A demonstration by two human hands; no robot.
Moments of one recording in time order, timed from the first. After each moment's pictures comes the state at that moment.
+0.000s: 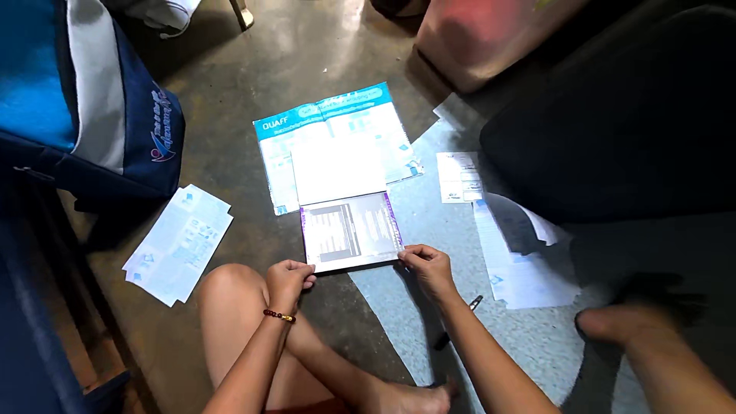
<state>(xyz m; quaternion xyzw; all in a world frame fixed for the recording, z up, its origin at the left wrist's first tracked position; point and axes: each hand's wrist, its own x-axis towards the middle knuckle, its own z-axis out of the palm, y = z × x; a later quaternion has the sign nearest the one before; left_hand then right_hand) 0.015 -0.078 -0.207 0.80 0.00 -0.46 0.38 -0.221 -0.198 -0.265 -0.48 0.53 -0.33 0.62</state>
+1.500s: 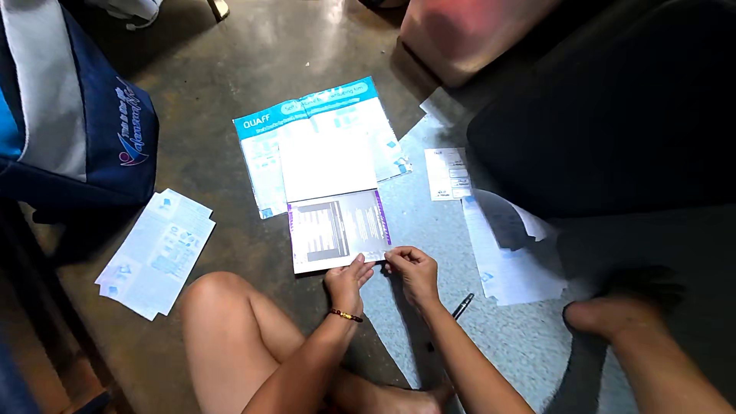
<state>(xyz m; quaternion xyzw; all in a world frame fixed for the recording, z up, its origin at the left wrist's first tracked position) -0.096 -0.133 -0.236 0.58 0.20 -0.51 0.61 -0.202 -0.185 -0.261 -0.40 0.58 -0.36 0.61</state>
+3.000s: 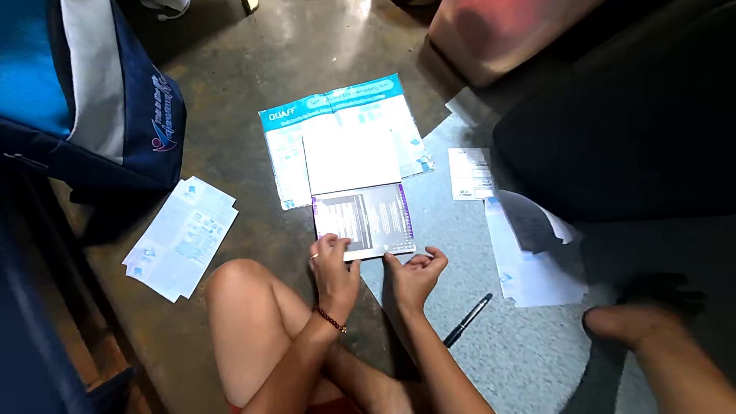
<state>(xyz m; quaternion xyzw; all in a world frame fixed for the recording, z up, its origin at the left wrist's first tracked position) -0.032 -0.090 -0.222 0.81 -0.42 -0.25 0.32 -0.156 -0.143 -0.262 -0.50 0.70 -0.38 0.35</state>
